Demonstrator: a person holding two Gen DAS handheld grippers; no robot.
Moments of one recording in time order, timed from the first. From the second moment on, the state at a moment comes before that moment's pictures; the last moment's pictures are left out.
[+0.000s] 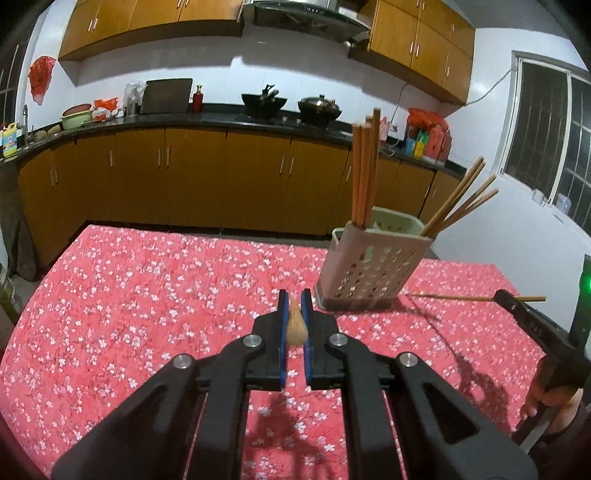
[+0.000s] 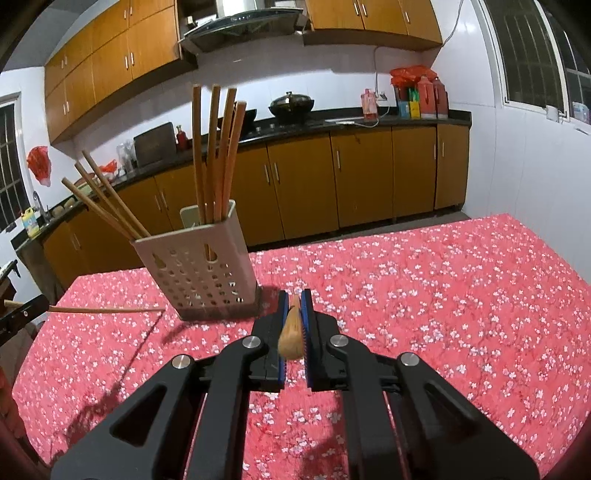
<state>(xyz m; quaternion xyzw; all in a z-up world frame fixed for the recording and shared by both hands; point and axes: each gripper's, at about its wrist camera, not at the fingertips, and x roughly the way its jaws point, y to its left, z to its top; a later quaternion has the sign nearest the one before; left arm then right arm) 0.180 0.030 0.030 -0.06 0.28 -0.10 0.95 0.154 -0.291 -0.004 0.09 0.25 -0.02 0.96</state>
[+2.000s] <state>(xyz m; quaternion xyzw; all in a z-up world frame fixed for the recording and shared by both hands) 0.242 -0.013 0.121 -0.12 0.12 -0.15 0.97 0.195 -0.222 0.101 0.06 0.08 0.07 0.99</state>
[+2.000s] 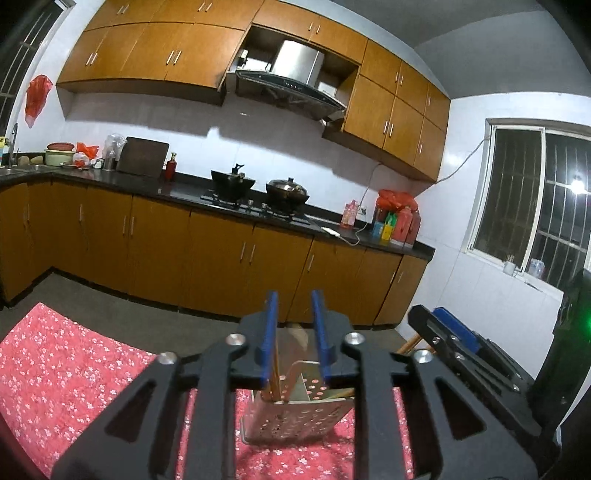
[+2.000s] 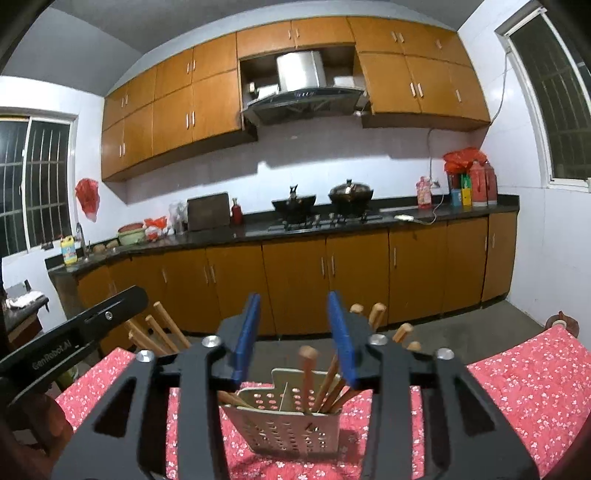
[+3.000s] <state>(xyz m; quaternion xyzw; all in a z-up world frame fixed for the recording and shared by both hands) 0.091 0.019 -0.005 0.01 0.17 -0.04 0.99 0.073 -0.222 -0.011 -0.01 0.16 0.01 0.99</state>
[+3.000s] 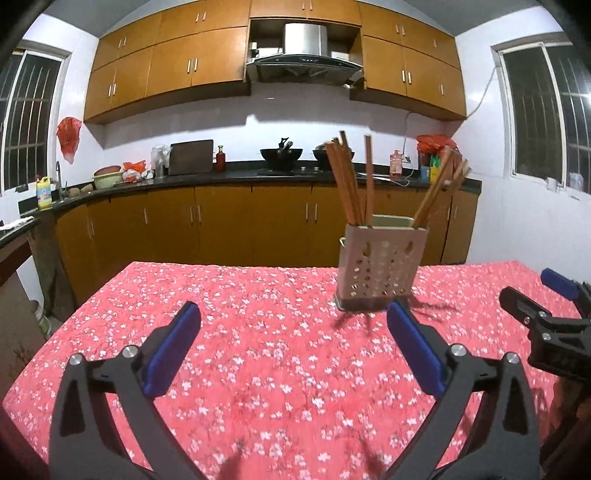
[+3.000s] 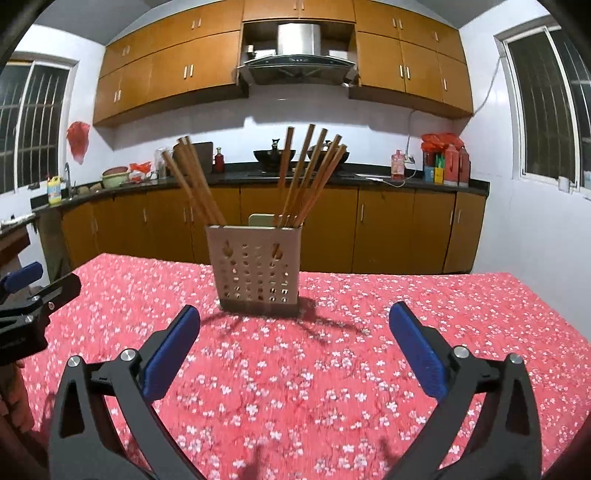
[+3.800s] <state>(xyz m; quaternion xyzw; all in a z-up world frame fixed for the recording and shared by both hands) 0.063 0.017 -0.020 0.00 0.18 -0.03 0.98 0.044 -0.228 -0.031 0.01 0.17 -0.01 0.98</state>
